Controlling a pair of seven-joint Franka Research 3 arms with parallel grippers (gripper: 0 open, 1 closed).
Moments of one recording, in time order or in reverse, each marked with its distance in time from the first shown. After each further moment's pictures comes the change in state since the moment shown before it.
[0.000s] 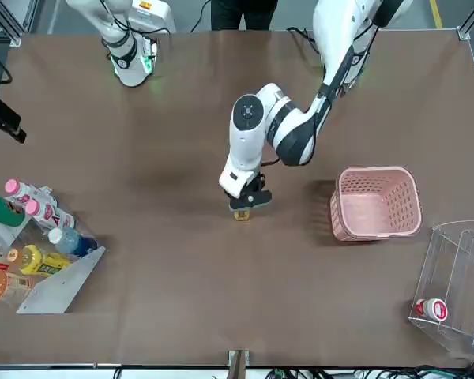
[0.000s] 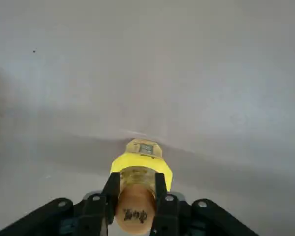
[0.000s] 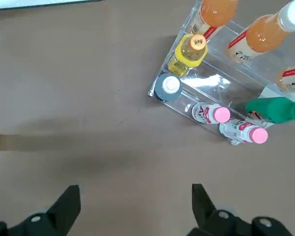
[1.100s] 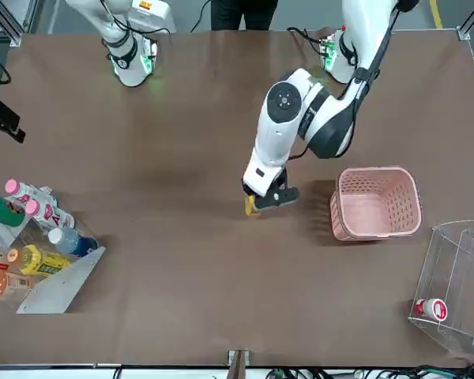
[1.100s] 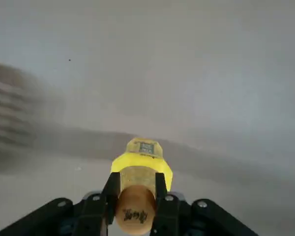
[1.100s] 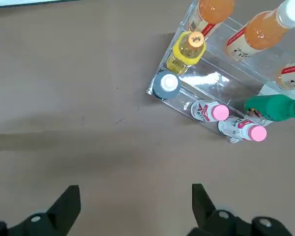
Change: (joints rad) left arm 0.224 -0.126 -0.180 -0.103 -0.008 -0.042 0.027; right arm -0.001 0.000 -0.004 -0.007 -0.003 -0.005 0.000
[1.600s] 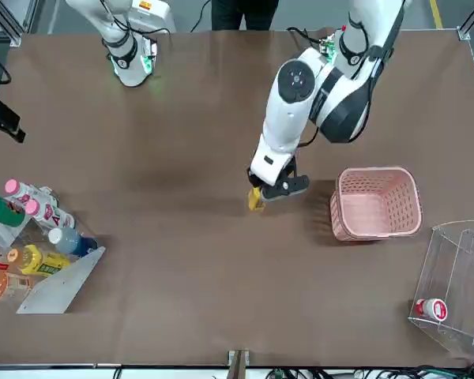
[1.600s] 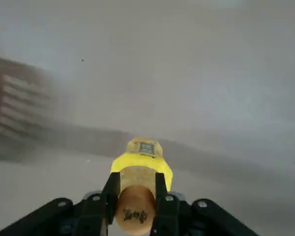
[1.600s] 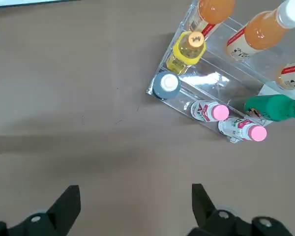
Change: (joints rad) left arm 0.032 -0.062 -0.002 -0.018 -0.038 -0.044 0.019; right arm 0.000 0.000 0.000 0.000 0.000 0.000 0.000
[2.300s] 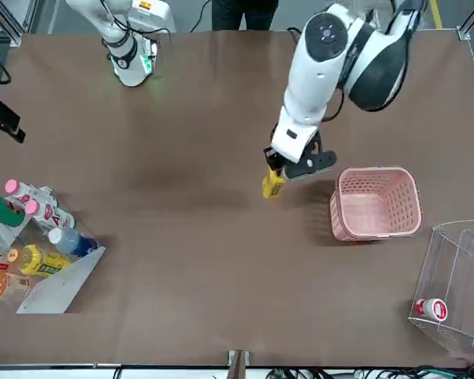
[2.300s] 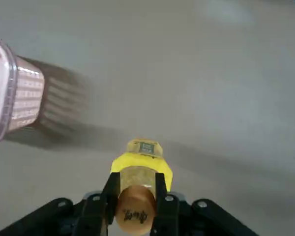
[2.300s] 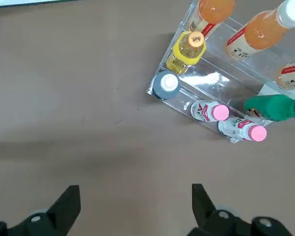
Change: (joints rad) left arm 0.091 -0.130 -0.069 -0.006 -0.003 -0.135 0.000; right arm 0.000 0.000 0.000 0.000 0.000 0.000 0.000
